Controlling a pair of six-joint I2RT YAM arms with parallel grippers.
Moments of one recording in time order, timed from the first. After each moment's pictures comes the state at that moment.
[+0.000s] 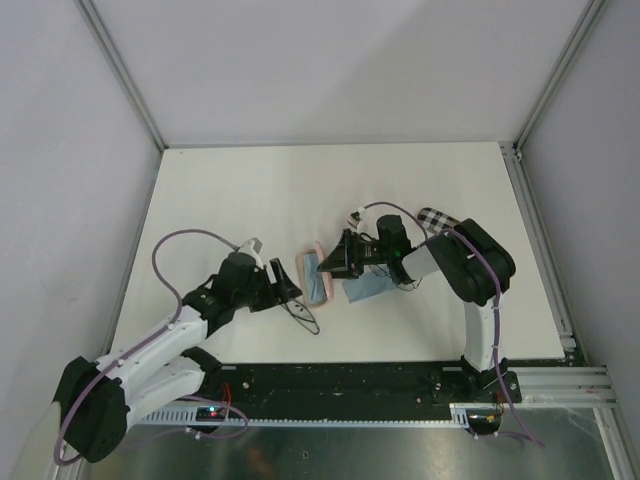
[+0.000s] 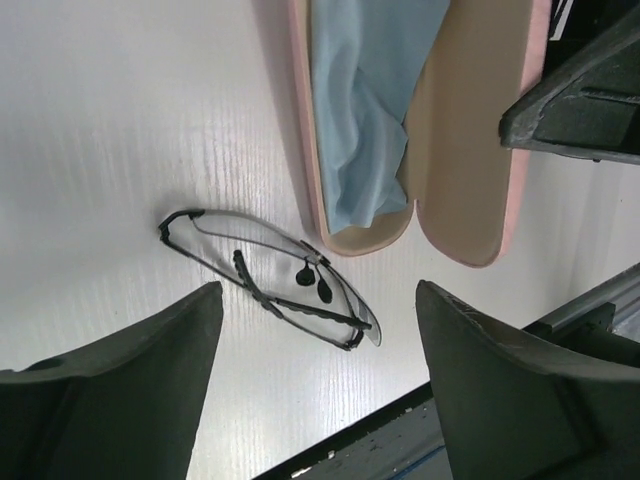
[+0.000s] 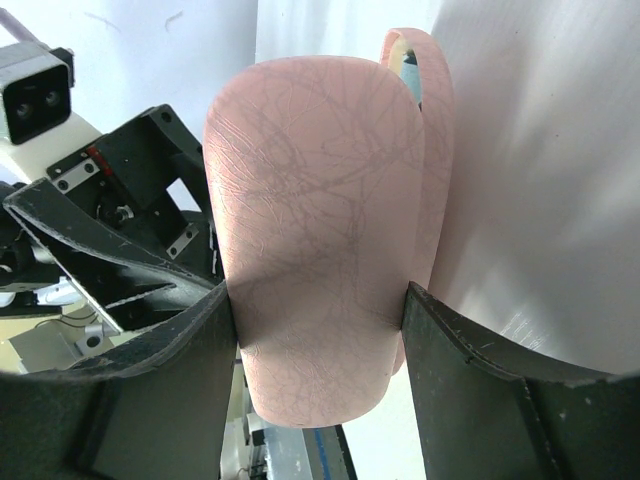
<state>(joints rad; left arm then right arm) -0.54 0.94 0.43 -0.24 0.13 -0.79 0.53 2.02 0.83 0.83 -0.93 1.03</state>
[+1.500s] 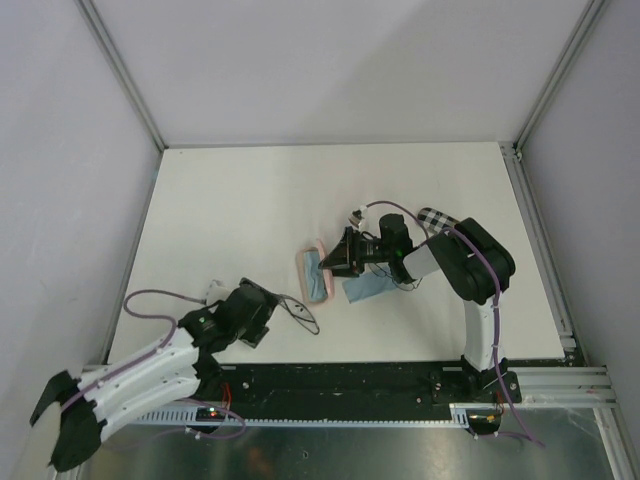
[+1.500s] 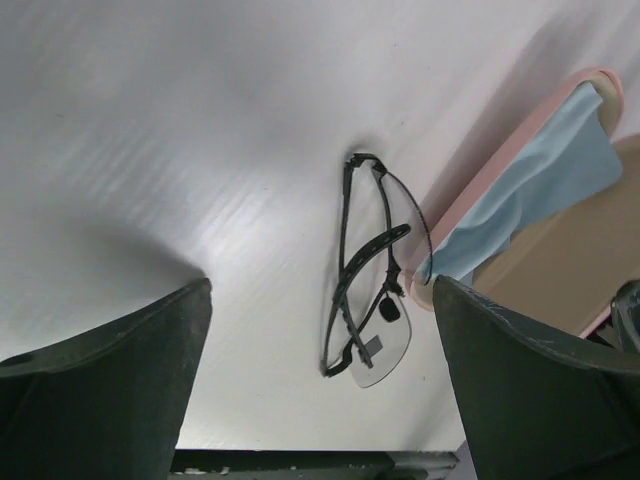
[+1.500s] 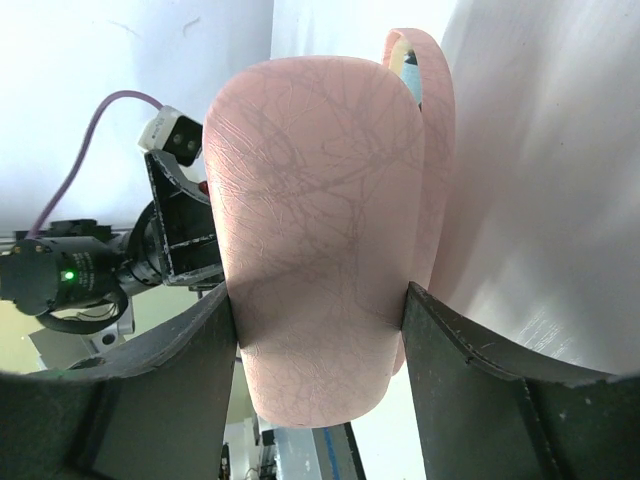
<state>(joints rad) -0.77 0.68 0.27 -0.52 -0.30 -1.70 0.52 2.03 0.83 0.87 -0.95 1.07</state>
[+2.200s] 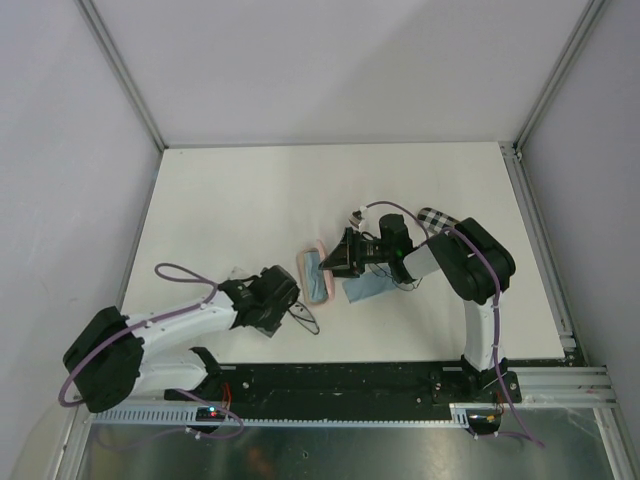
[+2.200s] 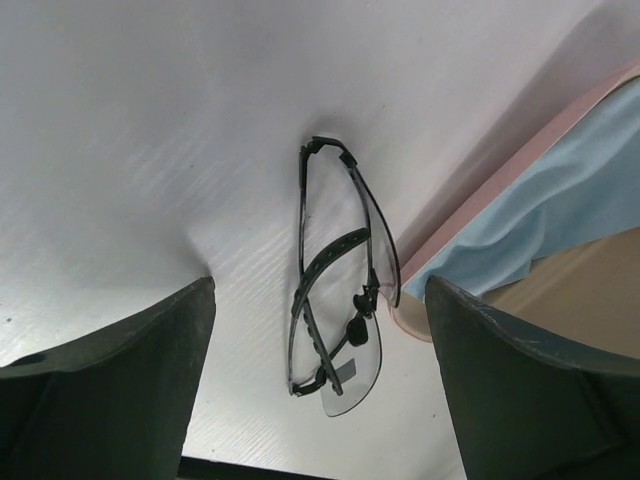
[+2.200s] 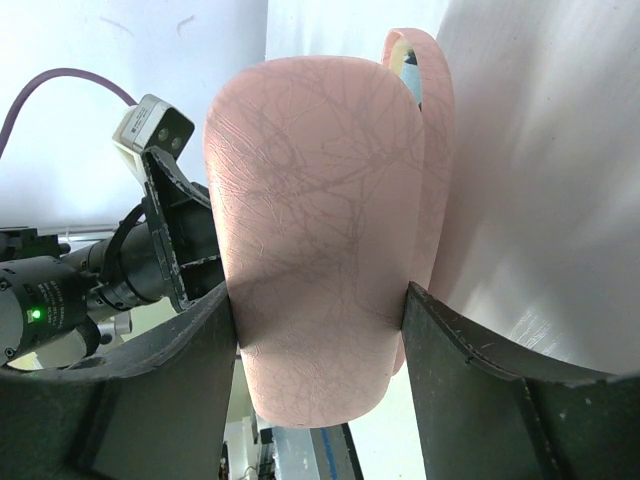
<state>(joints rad) -0.83 1.17 0.55 -0.56 -0.31 -1.78 0.52 2.03 0.83 0.86 -0.95 1.06</state>
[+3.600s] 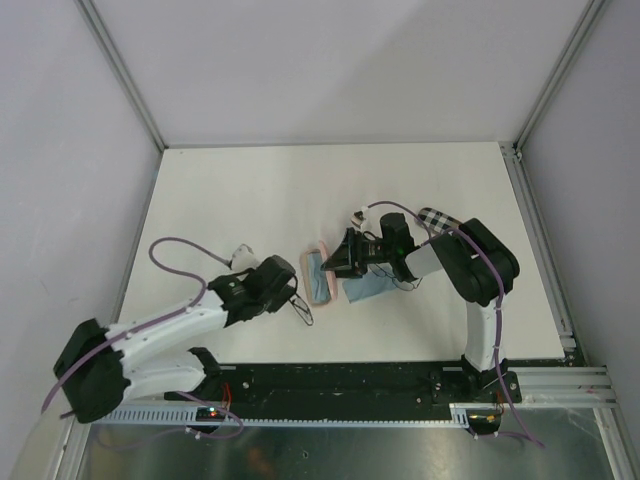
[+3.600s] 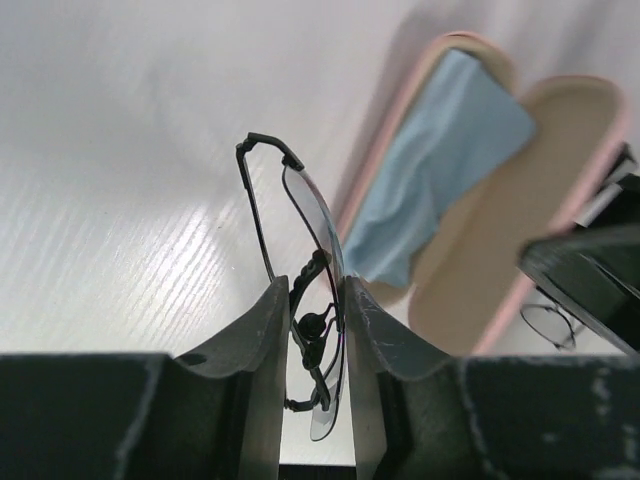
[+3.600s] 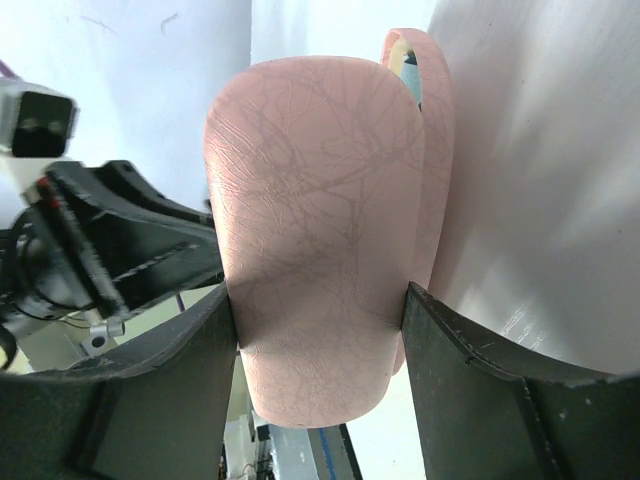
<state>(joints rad) -0.84 1.15 0.64 -0.56 -0.40 -1.54 0.51 2.01 0.83 0.77 -0.95 1.01</state>
